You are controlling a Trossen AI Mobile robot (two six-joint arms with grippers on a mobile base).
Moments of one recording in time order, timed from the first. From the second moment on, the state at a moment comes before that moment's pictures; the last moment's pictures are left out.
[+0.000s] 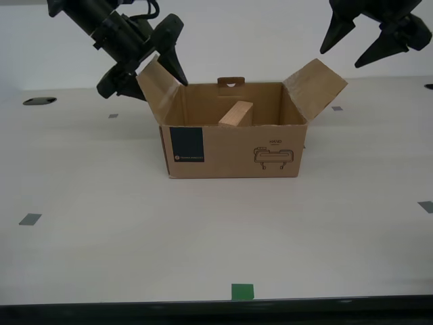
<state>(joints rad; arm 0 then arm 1) 0.10 1.63 1.15 -0.58 -0.40 0.07 -0.33 1.90 1.29 -0.53 0.53 -0.28</state>
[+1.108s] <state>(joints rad) 0.15 1.87 1.15 -0.41 -0.55 0.08 -0.33 1.99 1.39 -0.59 0.54 -0.26</state>
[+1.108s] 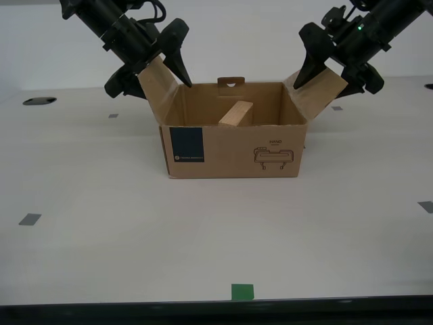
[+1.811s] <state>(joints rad) 0.18 1.89 1.15 -0.36 -0.55 0.13 -0.33 1.99 1.39 -0.60 0.54 -0.19</state>
